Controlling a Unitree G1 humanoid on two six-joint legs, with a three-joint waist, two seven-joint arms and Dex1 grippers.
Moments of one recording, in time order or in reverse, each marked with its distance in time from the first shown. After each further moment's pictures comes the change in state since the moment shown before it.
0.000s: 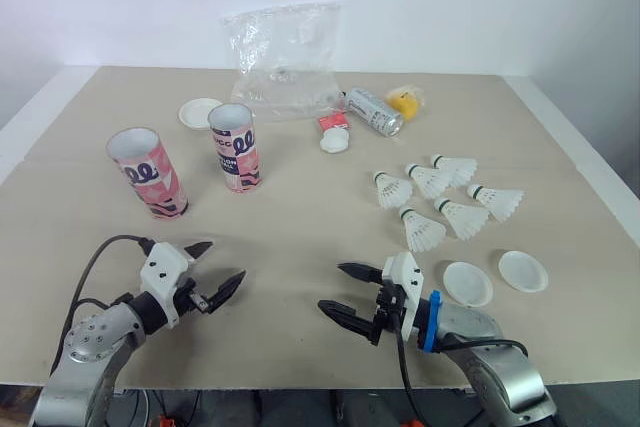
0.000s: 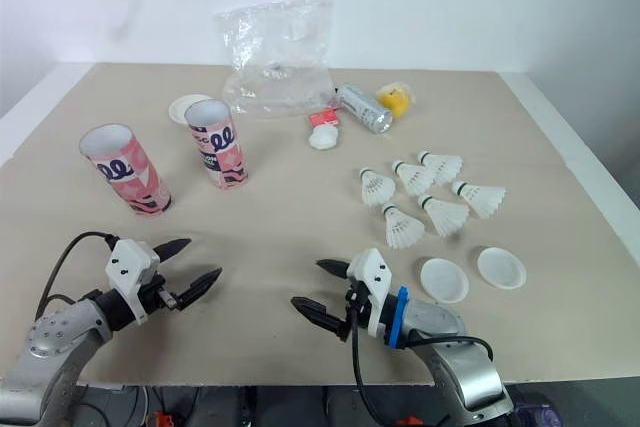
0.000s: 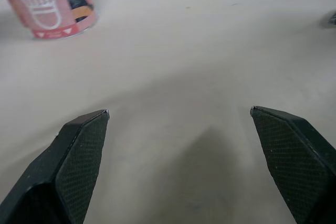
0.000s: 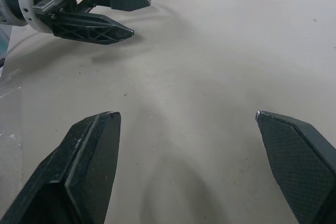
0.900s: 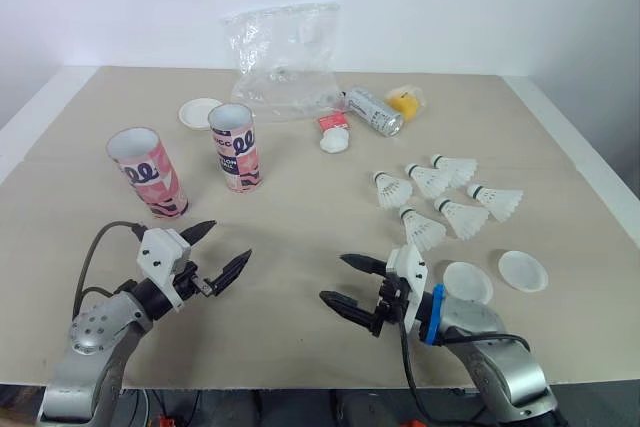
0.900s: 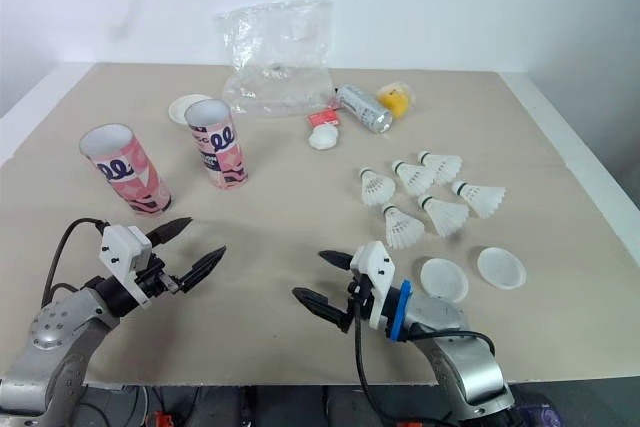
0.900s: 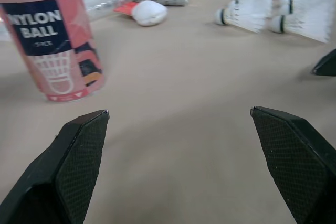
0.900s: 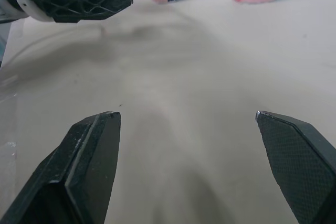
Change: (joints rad) left arm -0.051 -0.052 0.013 -0.018 -0.057 -0.060 0.044; right arm -0.034 0.004 -0.029 -0.007 0.026 -0.005 -0.003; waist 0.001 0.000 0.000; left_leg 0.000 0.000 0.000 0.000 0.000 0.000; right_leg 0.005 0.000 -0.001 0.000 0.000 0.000
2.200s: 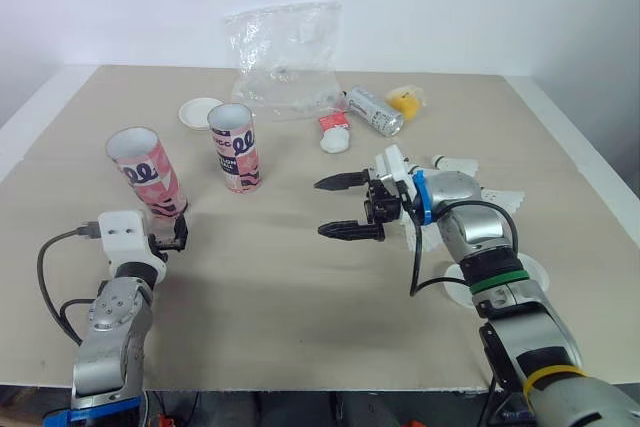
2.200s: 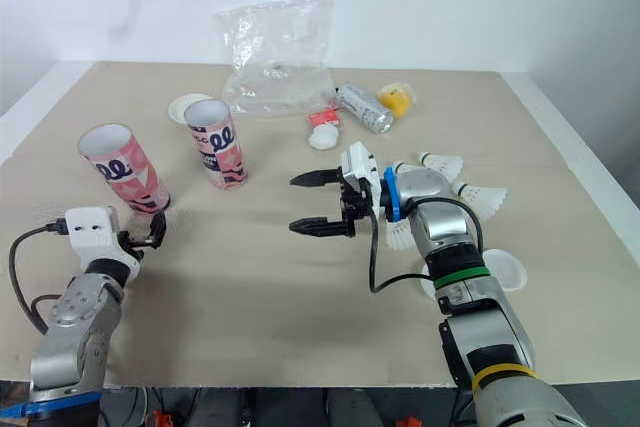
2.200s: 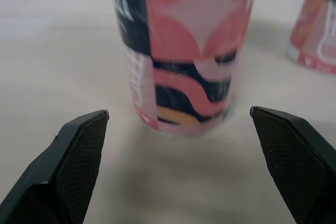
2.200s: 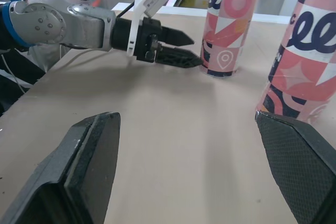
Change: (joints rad) left arm -0.179 -0.203 0.142 0.141 0.179 0.223 0.565; right arm -0.801 0.029 0.027 0.808 -0.044 -0.279 0.629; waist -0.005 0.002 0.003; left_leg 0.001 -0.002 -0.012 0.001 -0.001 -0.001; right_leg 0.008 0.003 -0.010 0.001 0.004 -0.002
